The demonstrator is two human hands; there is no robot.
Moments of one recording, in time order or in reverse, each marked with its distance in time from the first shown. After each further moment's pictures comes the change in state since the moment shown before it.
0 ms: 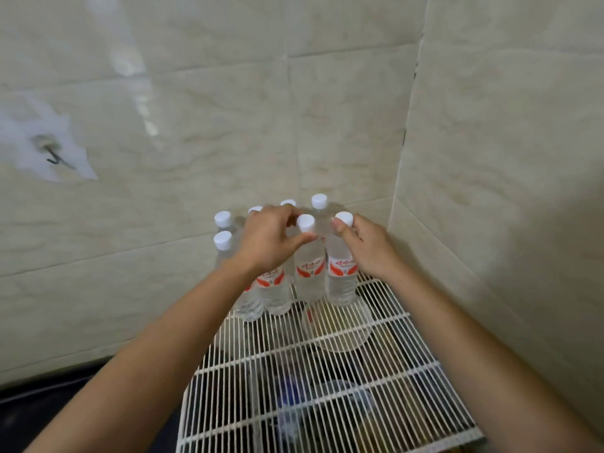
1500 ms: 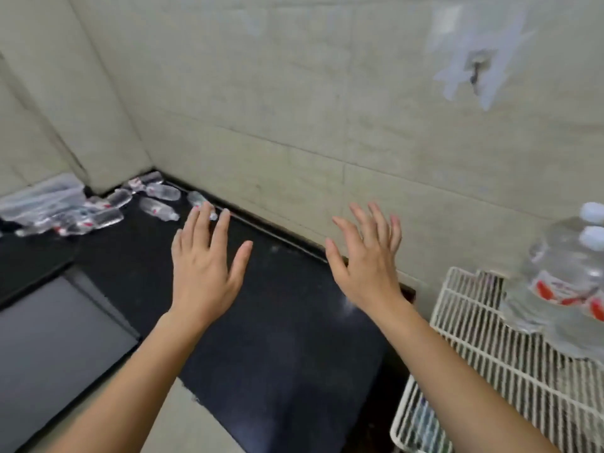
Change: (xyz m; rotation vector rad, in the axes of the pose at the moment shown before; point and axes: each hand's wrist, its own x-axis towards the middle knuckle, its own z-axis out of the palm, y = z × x) left_hand -0.418 -0.187 -0.194 0.789 0.450 -0.832; right_hand -0.142 -0.238 0.321 -0.019 -0.120 -0.906
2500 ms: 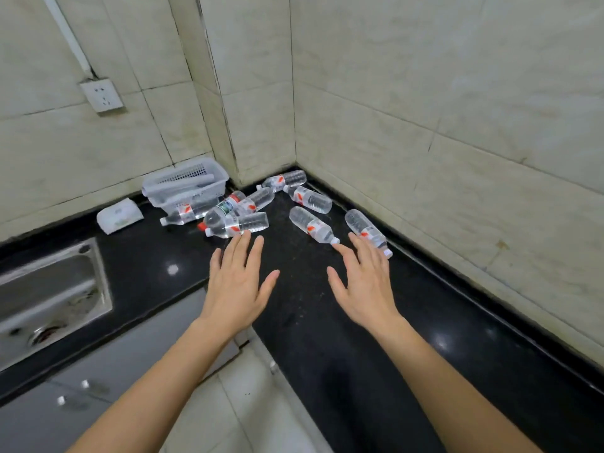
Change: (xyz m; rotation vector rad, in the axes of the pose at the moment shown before) left_hand 0.078 -0.591 0.062 0.154 -0.322 -0.230; right_hand 0.177 -0.418 0.474 0.134 -0.360 -0.159
